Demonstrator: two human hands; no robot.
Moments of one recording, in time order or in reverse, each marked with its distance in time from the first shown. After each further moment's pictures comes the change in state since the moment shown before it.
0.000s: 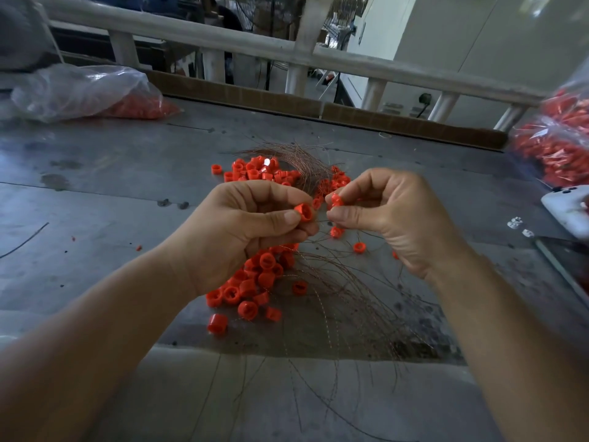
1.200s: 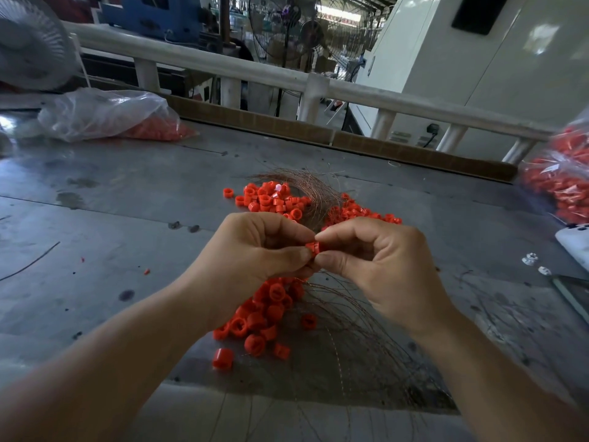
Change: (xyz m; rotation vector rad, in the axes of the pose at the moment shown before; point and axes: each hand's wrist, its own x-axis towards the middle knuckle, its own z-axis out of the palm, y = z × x) left_hand -0.001 0.002 0.006 0.168 0.165 0.015; right_hand -0.005 0.006 0.024 -0.178 -0.024 -0.244
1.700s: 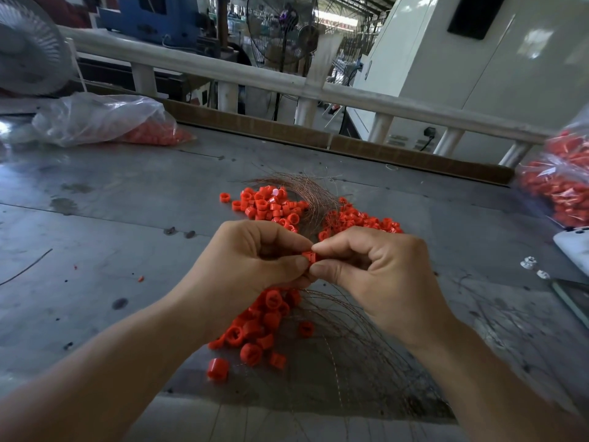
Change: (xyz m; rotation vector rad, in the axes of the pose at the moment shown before) left_hand -0.002 0.001 0.002 0.056 0.024 0.023; right_hand -0.002 -0.001 0.000 -0.117 0.034 -0.097
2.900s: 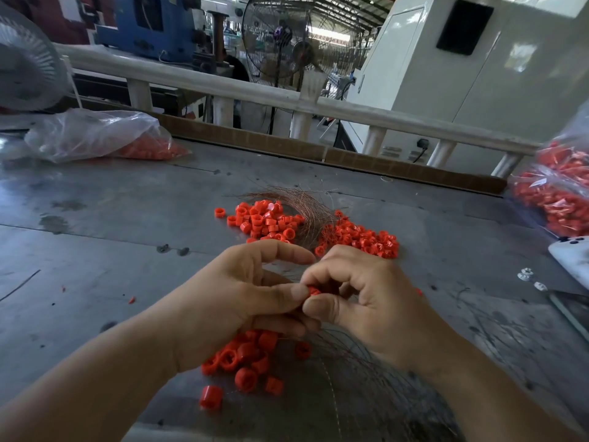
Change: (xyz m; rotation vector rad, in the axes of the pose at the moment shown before) left_hand -0.001 0.003 -0.013 -0.194 -0.266 -0.200; right_hand 0.003 -0.001 -0.004 -0.014 -0.287 -0.002
